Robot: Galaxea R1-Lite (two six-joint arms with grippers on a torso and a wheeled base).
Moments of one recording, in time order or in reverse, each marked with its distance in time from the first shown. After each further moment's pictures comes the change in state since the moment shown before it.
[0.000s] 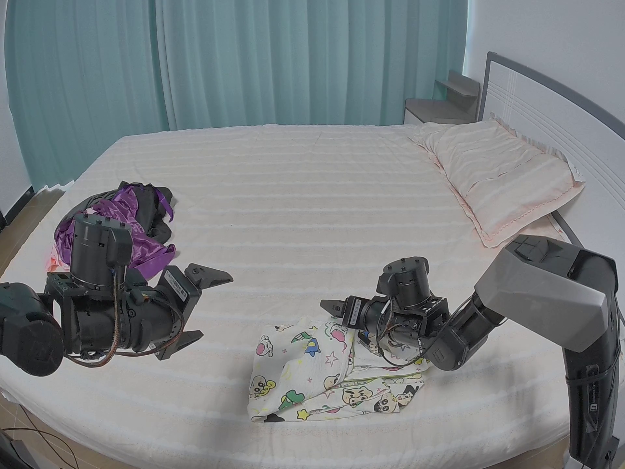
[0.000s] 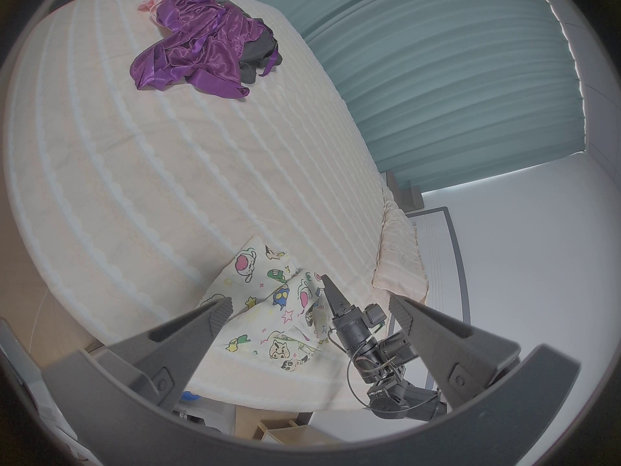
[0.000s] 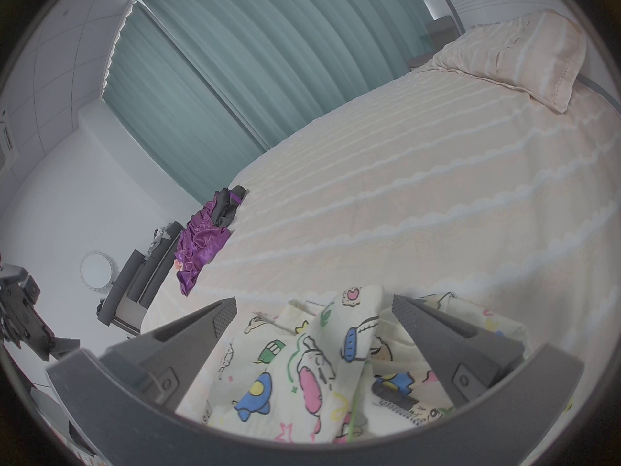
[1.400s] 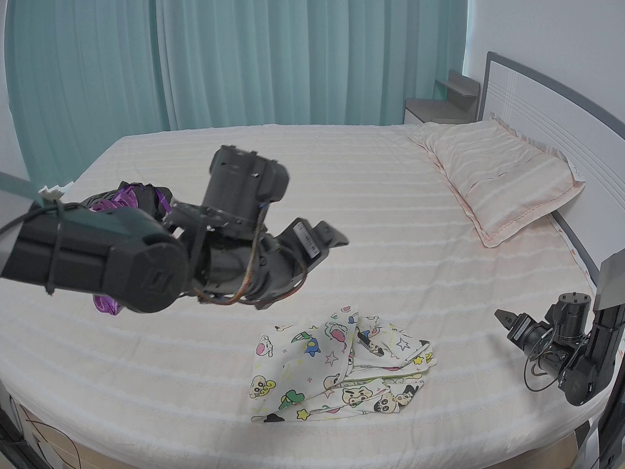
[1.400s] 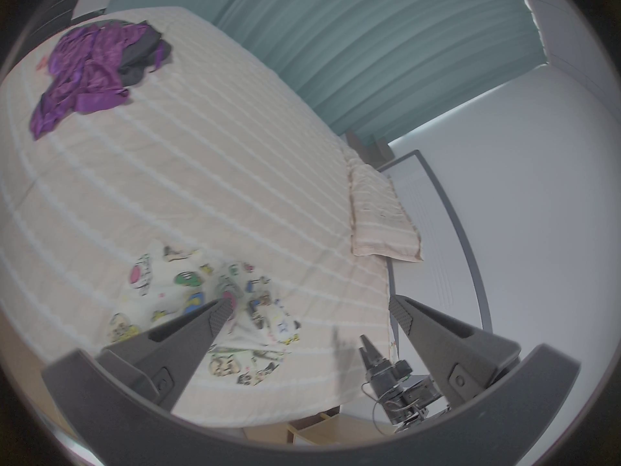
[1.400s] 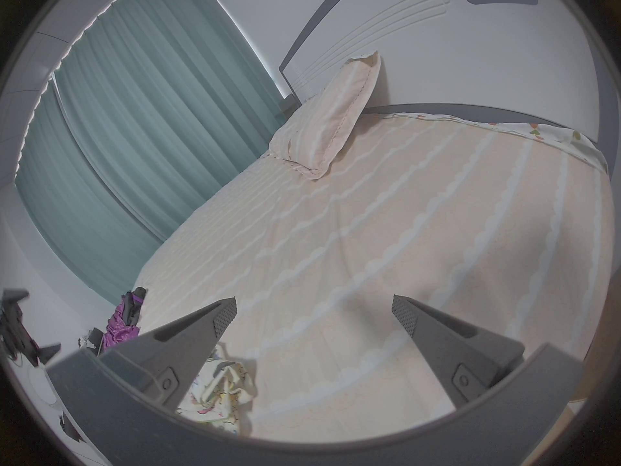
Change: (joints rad) left arm -0.239 0.338 -0.594 0.249 0.099 0.158; right arm -0.551 -0.265 0.981 -0.716 -0.103 0.048
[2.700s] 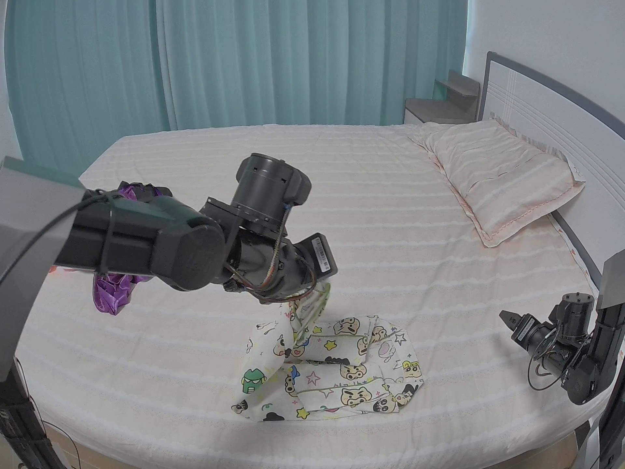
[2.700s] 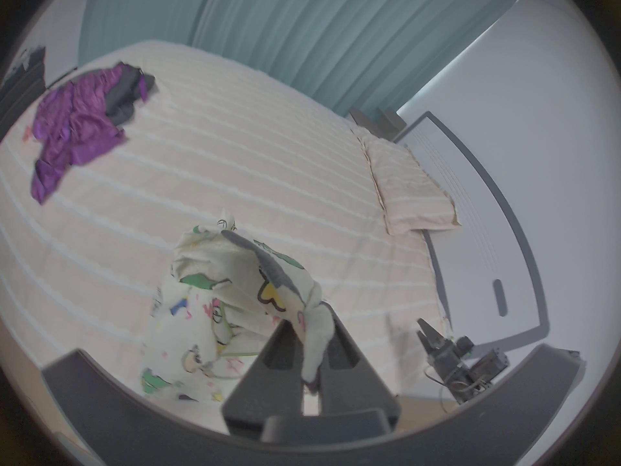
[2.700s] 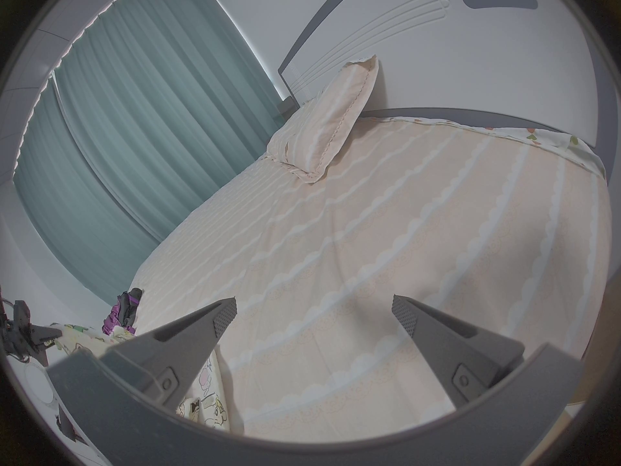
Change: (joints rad) left arm 0.021 0.129 -0.164 0.164 -0.026 0.233; right arm -0.032 -0.004 0.006 0.007 0.002 -0.023
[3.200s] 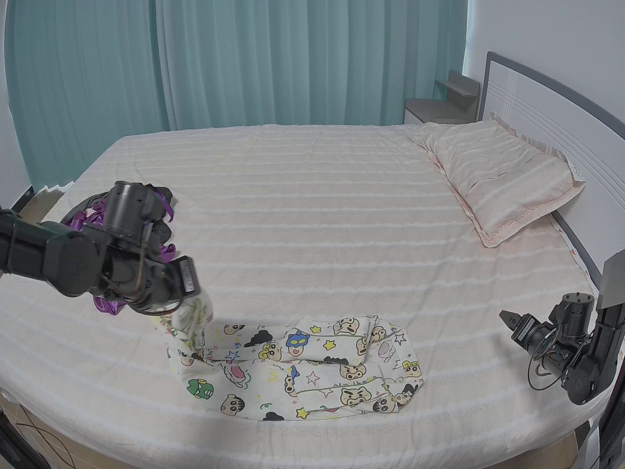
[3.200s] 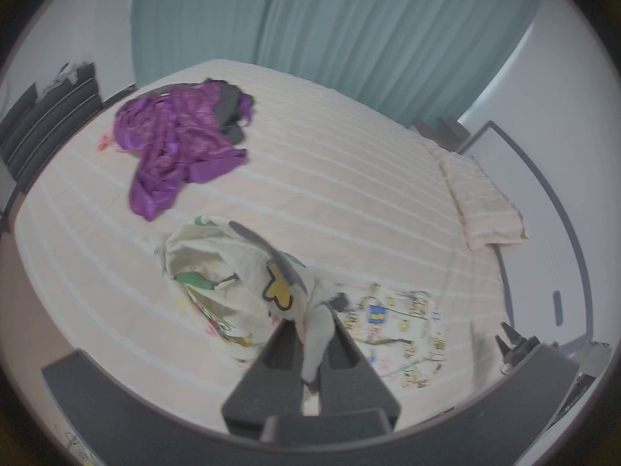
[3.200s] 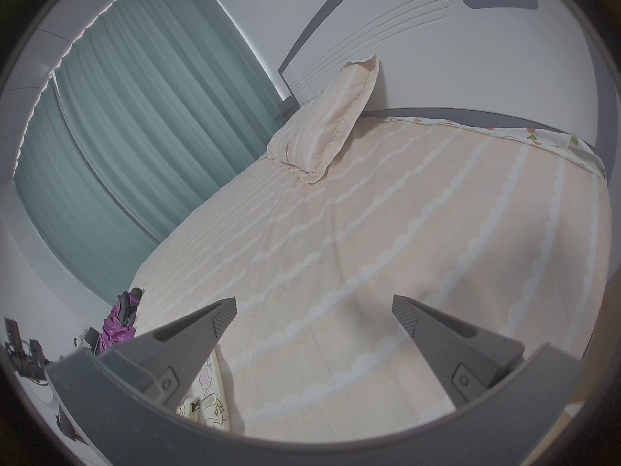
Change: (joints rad) left arm 0.359 -0.243 0.404 -0.043 0.034 0.265; right arm 0.000 0.000 0.000 0.000 0.000 0.000
